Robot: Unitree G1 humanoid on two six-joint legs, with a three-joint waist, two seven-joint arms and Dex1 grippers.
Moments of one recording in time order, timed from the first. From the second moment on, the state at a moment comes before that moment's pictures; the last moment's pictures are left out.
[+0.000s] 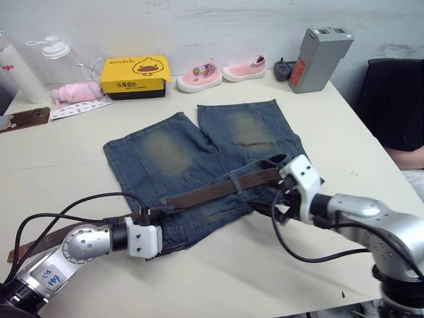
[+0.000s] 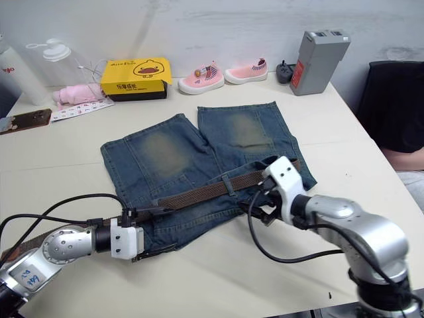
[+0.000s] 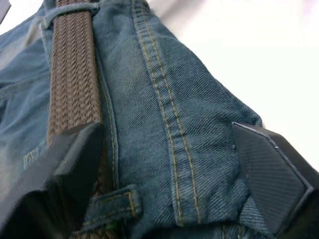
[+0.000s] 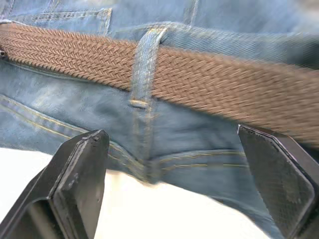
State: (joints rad) left arm -0.05 1.03 -0.37 -0.17 -0.11 -0.44 -0.57; right arm -0.26 -0.81 -0.07 -0.68 0.63 1.11 0.55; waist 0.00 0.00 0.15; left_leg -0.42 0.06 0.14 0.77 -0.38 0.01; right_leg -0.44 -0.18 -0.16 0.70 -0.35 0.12
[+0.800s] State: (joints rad) left arm -0.33 1.00 -0.27 0.33 0.10 -0.78 -0.73; right arm -0.37 -0.95 0.26 -0.19 -0.13 0.30 0.87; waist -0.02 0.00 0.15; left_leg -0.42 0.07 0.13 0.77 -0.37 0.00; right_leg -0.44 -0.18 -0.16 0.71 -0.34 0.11
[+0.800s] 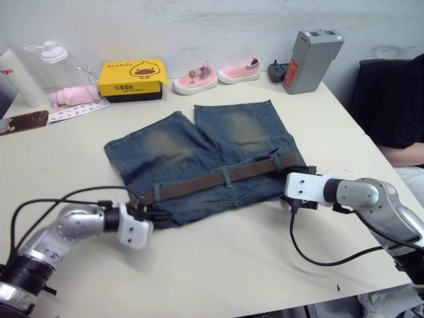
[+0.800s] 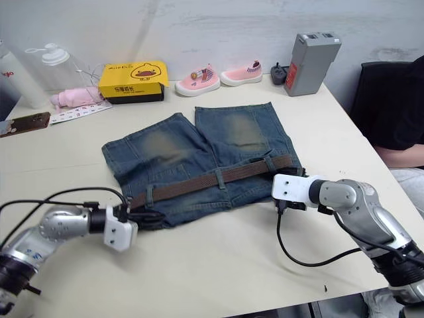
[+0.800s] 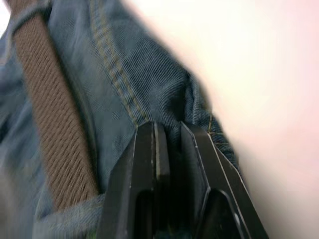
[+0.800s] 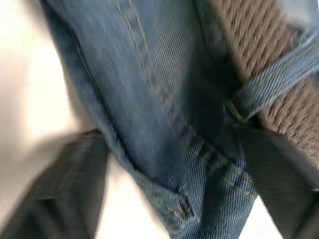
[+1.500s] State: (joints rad) left arm -0.32 1.03 -0.15 0.50 0.07 -0.83 -0.71; right arm -0.37 -0.86 0.11 -0.28 0.14 0.70 0.97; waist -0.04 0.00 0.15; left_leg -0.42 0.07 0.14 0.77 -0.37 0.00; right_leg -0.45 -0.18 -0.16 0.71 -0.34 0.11
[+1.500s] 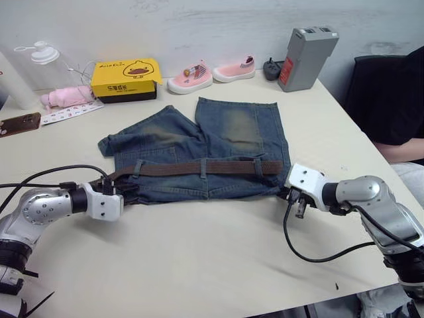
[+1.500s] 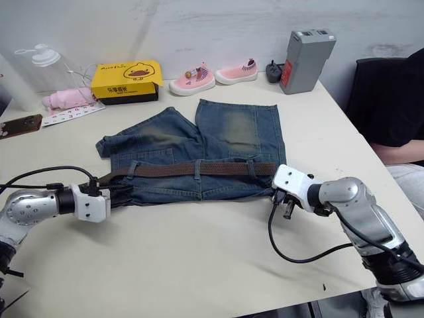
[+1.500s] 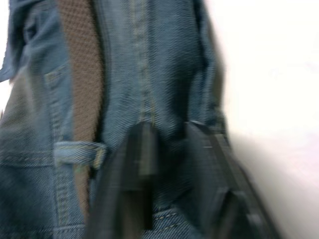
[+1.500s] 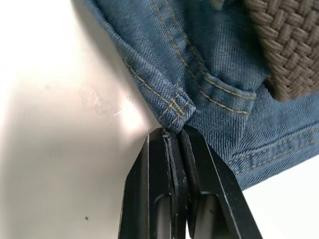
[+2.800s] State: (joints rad) left arm -0.09 1.07 0.06 0.29 0.04 -0.72 -0.72; right arm -0.85 -0.64 0.14 0.24 0.41 1.09 0.94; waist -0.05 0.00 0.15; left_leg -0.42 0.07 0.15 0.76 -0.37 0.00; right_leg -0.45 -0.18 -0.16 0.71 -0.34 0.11
